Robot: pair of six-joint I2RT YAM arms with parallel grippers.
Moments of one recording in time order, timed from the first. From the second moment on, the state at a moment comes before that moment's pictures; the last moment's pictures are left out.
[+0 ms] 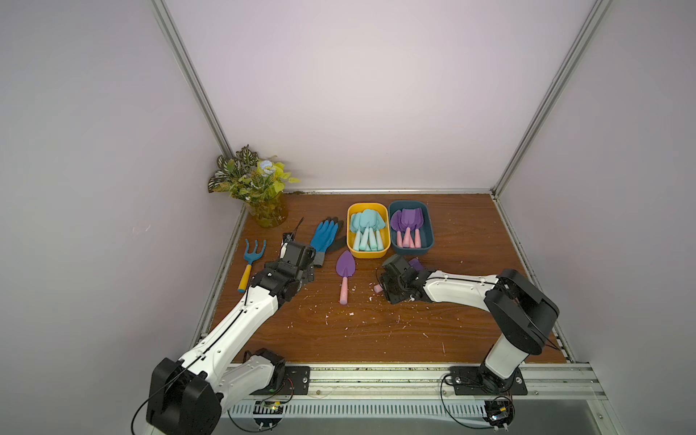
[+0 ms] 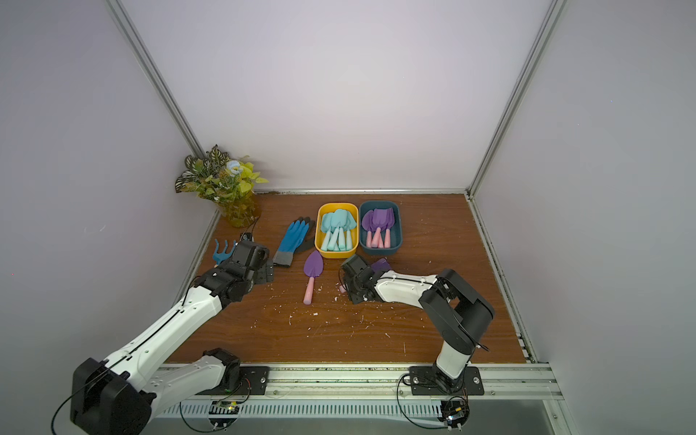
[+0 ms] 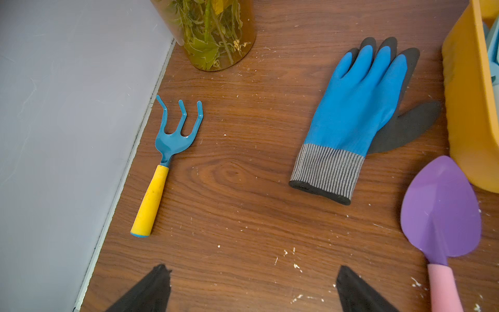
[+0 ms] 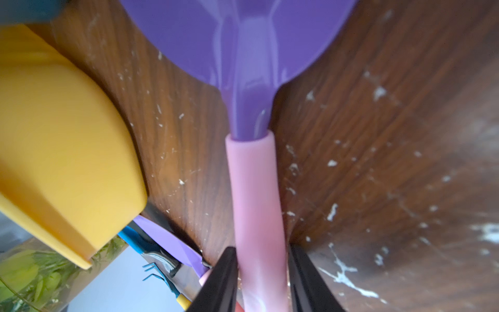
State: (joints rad) left arm -0.39 1.07 0.80 -0.66 -0.53 -0.38; right arm 0.84 1.71 0.88 -0.19 0.10 1.97
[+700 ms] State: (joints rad) left arm -0.38 1.07 0.80 -0.66 -0.54 -0.38; right arm 0.91 1.52 0.81 -0.51 0.26 1.82
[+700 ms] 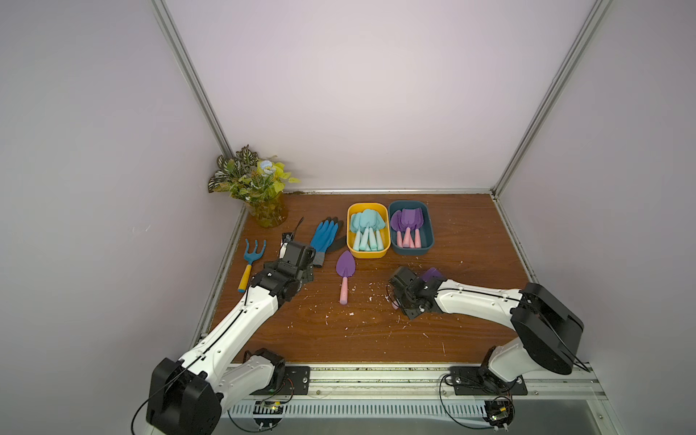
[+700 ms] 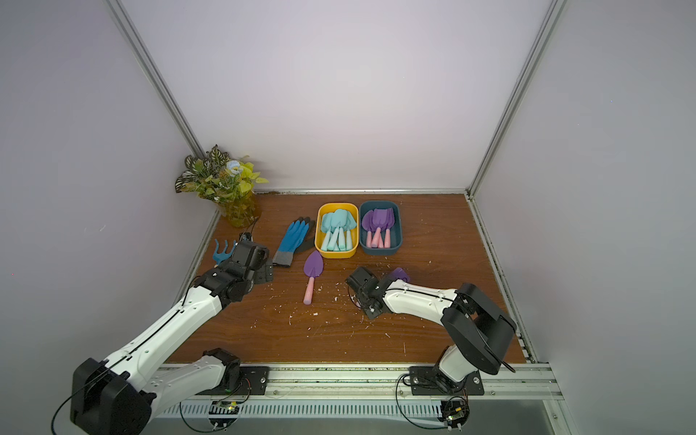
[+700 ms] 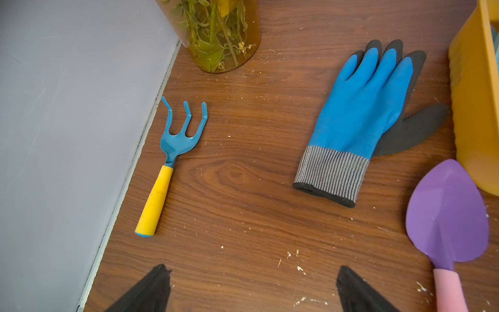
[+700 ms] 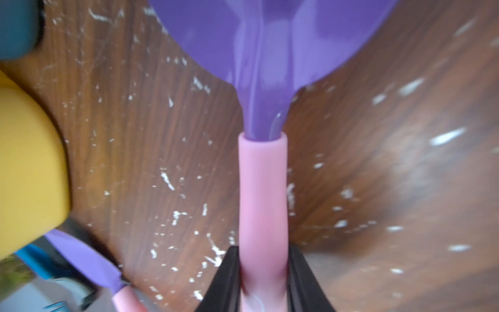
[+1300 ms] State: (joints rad) left arm -0.38 1.07 0.80 -0.66 -0.54 -0.38; right arm 0.91 1.64 0.97 -0.69 0.25 1.21
